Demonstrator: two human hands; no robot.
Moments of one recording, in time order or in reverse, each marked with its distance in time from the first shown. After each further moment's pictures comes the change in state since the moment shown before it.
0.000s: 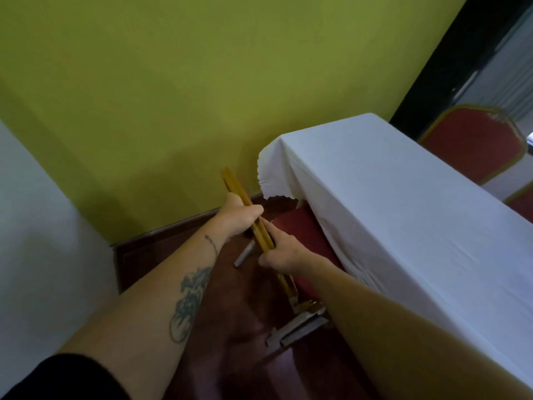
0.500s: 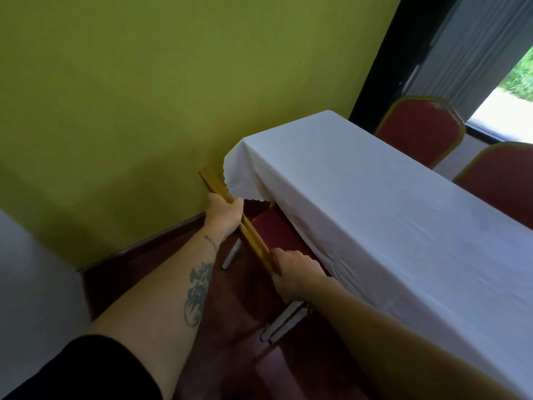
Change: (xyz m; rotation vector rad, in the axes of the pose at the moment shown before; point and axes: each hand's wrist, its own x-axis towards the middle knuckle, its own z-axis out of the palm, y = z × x) left_hand 0.011 0.016 0.062 -0.061 0.155 -0.018; right_hand -0.056 0.080 -0.010 -0.359 0.134 0.069
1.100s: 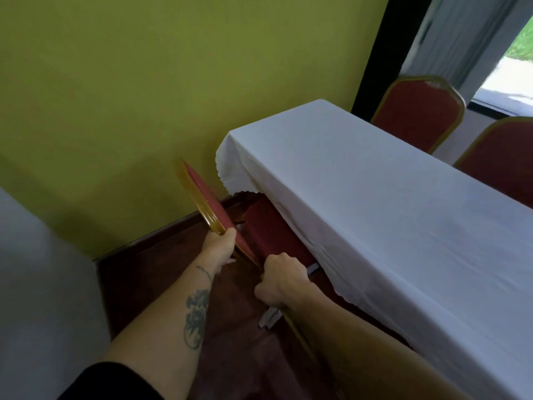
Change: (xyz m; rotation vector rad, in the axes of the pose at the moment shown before) left_hand -0.085 -0.058 0.093 -0.201 -0.040 -0.295; right_hand -0.076 0.066 -0.001 0.013 -0.010 -0.008
